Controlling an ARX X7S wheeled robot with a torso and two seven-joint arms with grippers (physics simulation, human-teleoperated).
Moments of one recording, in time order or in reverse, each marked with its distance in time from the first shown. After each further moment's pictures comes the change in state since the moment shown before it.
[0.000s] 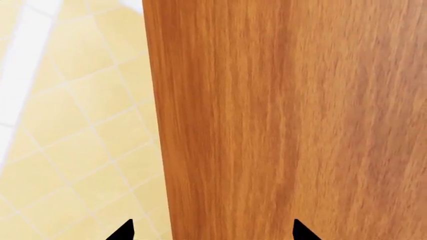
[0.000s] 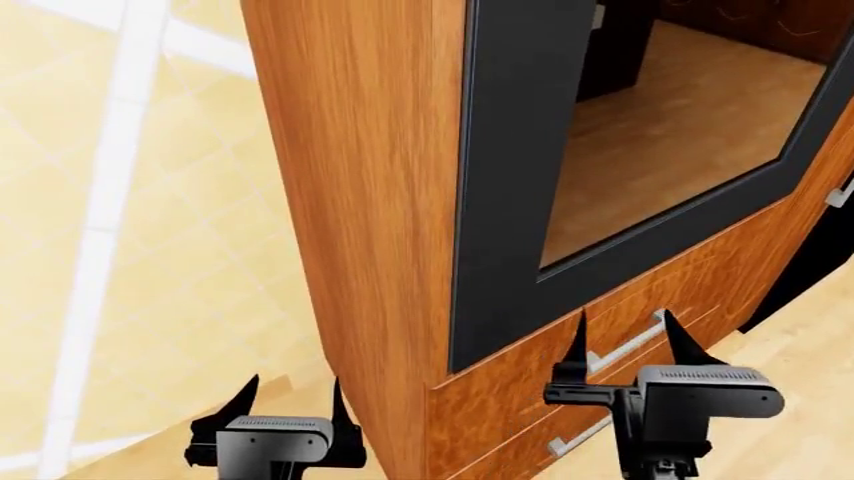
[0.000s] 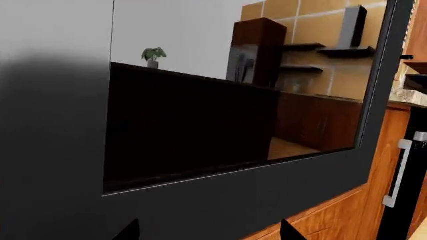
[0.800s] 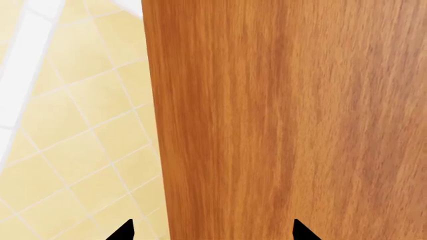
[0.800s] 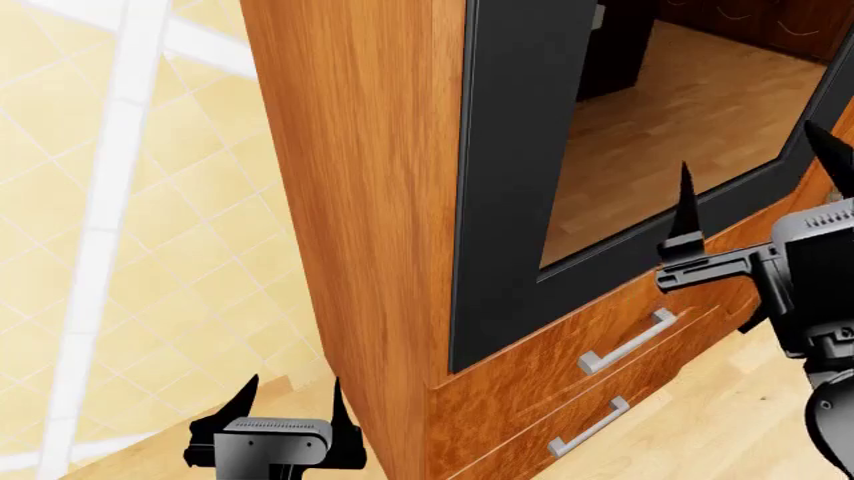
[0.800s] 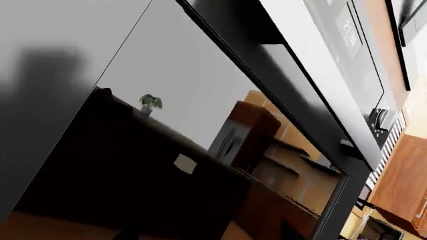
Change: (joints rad) left arm 0.008 -0.010 0.009 0.018 -0.006 0.007 -0.008; right arm 0.286 0.454 0.153 -0.383 0.108 0.425 -0.166
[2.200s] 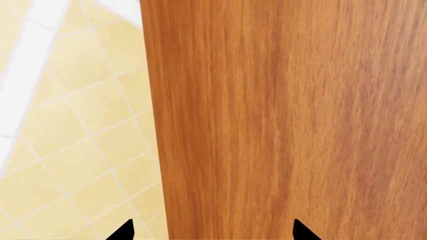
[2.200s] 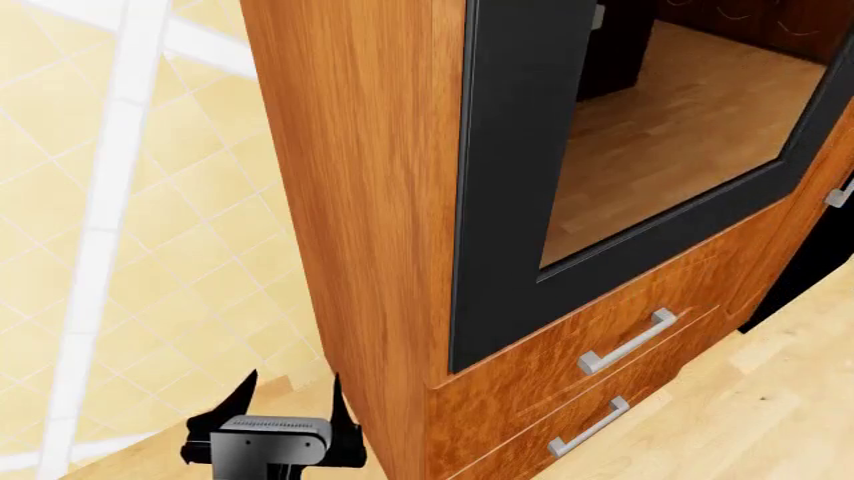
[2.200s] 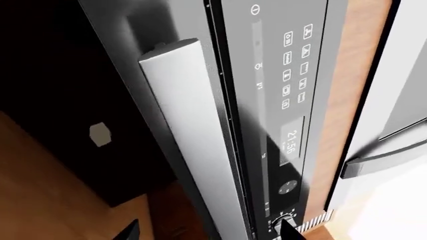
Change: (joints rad) left arm 0.002 -0.022 0.013 0.046 -0.006 -0.012 -0.020; right arm 1.008 0.221 -0.404 0.253 -0.375 0.220 -0.808
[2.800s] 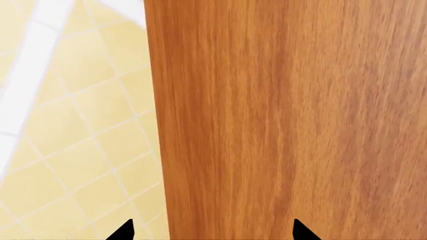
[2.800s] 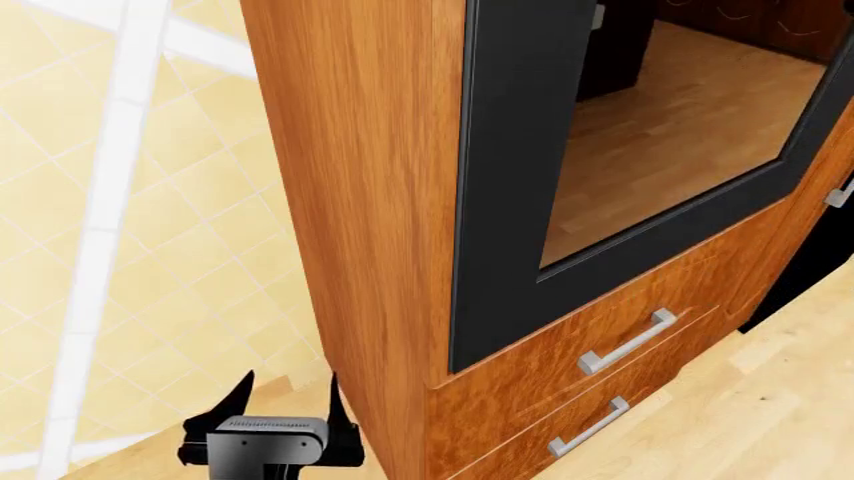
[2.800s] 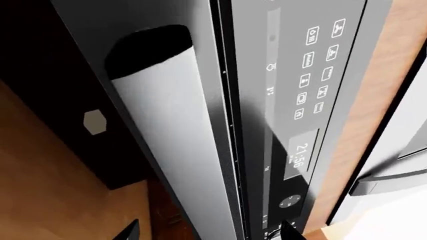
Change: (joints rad) left arm 0.003 -0.004 -0.002 0.002 -0.009 0.007 -0.008; right arm 0.228 -0.164 -0.163 0.315 -0.167 -0.136 -0.131
